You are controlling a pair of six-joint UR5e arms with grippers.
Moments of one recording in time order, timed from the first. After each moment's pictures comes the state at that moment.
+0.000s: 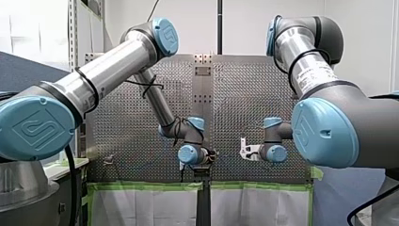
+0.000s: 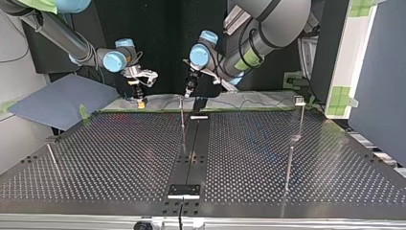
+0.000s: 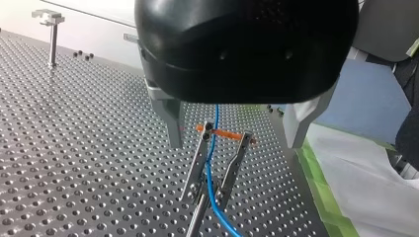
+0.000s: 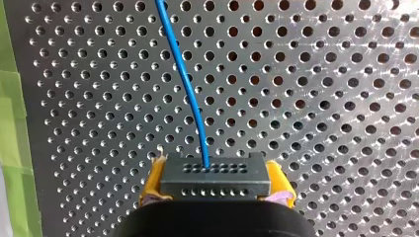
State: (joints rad) left arm -0.62 -2.46 -1.61 -2.43 -1.75 -1.74; right arm 1.86 -0.71 1.70 -0.84 1.35 1.55
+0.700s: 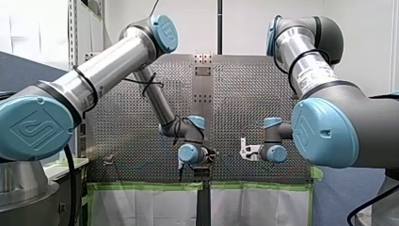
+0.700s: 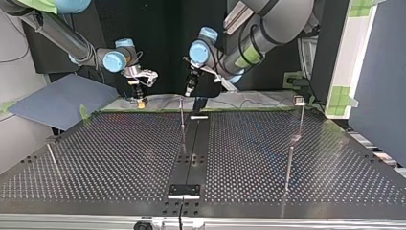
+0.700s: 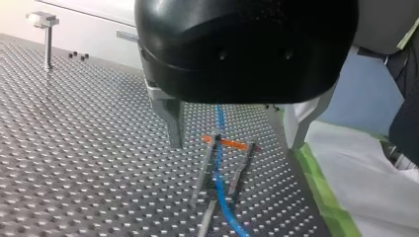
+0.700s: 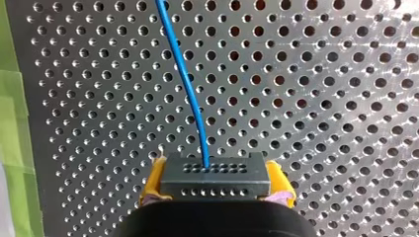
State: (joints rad) left arm -0.63 -2.42 -1.65 -2.42 -1.80 -1.70; right arm 1.86 -0.71 1.70 -0.84 1.35 1.55
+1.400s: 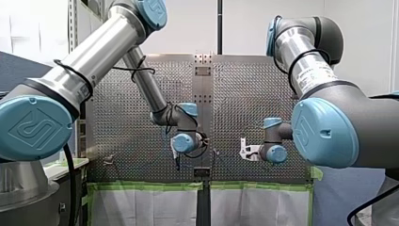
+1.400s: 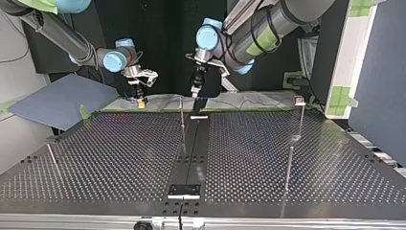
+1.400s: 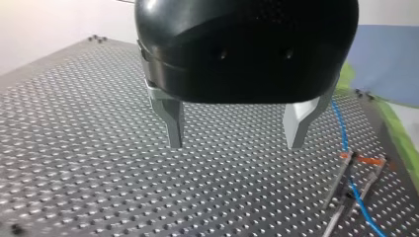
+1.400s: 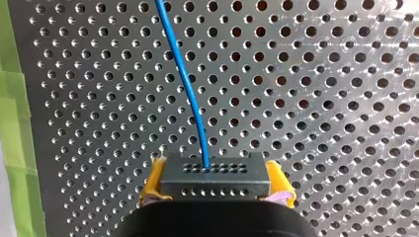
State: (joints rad) left arm -0.64 -2.25 -1.83 -2.26 -1.90 -1.82; right arm 1.86 -0.71 1.70 -0.84 1.35 1.56
